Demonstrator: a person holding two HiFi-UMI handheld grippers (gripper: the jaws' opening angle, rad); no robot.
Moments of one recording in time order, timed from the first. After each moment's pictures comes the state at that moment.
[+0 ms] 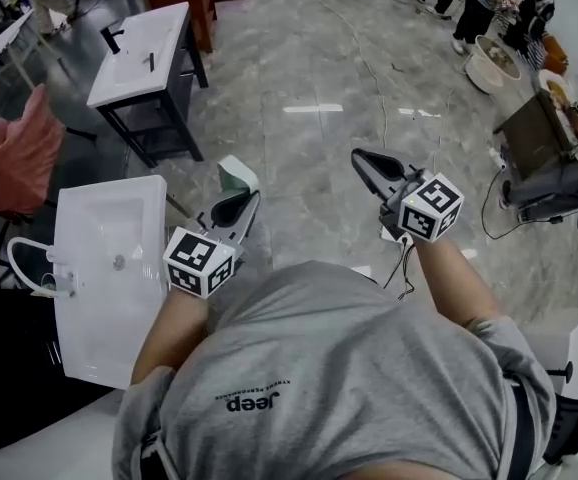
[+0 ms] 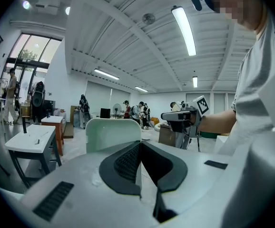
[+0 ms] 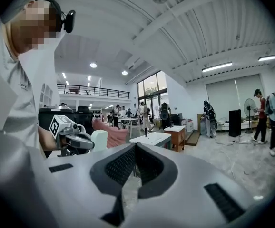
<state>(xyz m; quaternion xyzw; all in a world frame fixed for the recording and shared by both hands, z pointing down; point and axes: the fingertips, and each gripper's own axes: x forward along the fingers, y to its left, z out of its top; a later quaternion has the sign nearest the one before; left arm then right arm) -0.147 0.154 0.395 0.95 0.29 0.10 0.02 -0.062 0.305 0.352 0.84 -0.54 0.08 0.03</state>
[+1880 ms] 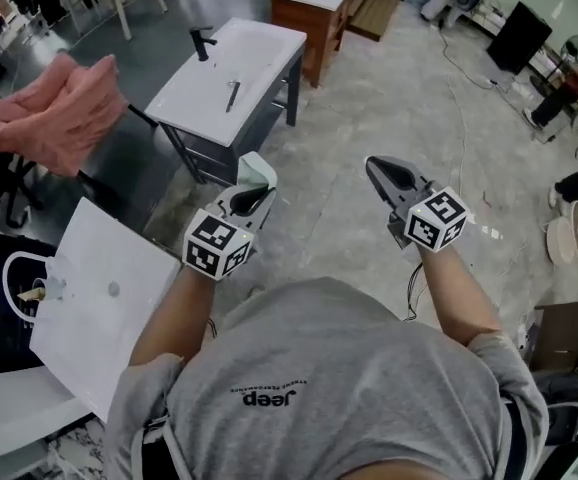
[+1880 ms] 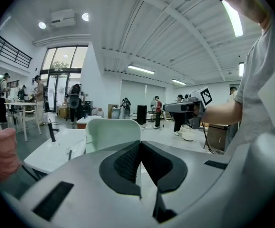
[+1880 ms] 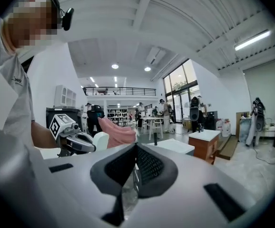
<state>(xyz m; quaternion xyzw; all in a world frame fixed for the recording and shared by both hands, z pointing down) 0.241 -0.049 0.407 0.99 0.07 0.14 0.03 0.376 0.053 0.347 0.70 -0.70 0.08 0.06</state>
